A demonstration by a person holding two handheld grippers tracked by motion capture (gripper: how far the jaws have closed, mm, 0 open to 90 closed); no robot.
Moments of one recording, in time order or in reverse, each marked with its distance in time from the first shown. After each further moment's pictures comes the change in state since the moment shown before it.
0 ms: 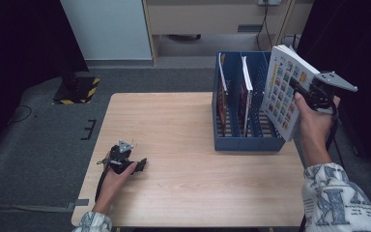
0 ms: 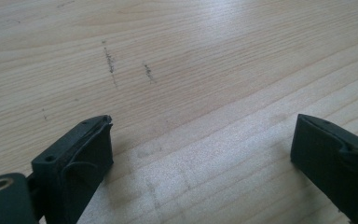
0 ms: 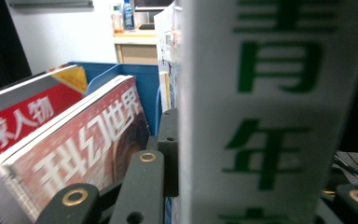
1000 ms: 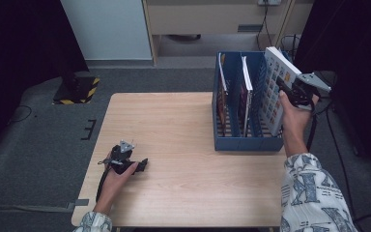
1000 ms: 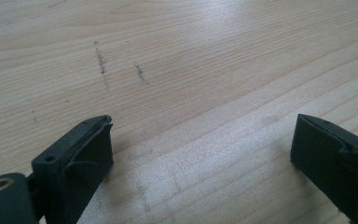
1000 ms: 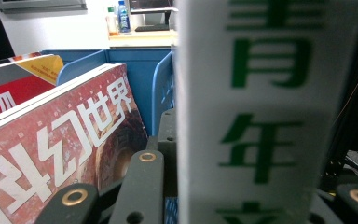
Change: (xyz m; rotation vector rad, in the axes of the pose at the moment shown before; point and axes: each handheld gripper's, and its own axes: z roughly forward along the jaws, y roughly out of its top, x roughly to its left) left arm -0.003 0.001 0.001 0.002 -0.012 -0.001; right arm 0.008 -0.033 0.057 -0.025 -0.011 0.031
